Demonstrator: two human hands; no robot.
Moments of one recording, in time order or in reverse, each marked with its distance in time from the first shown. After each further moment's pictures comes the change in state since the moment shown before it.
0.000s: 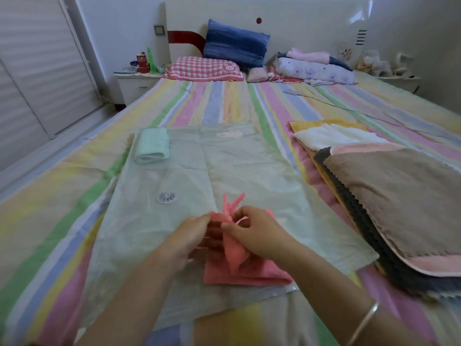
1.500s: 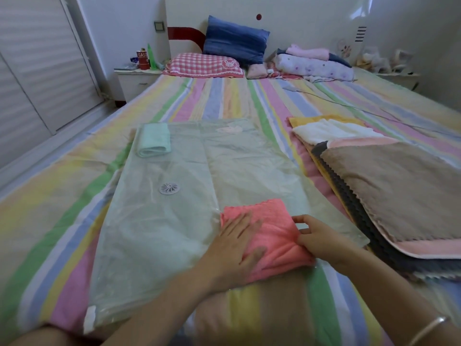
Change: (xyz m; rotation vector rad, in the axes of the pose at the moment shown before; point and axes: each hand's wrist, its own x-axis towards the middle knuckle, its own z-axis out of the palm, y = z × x) left_hand 0.006 -0.067 0.038 1.124 -0.069 0.825; right_hand -0.036 0.078 -0.062 0.091 0.008 0.391
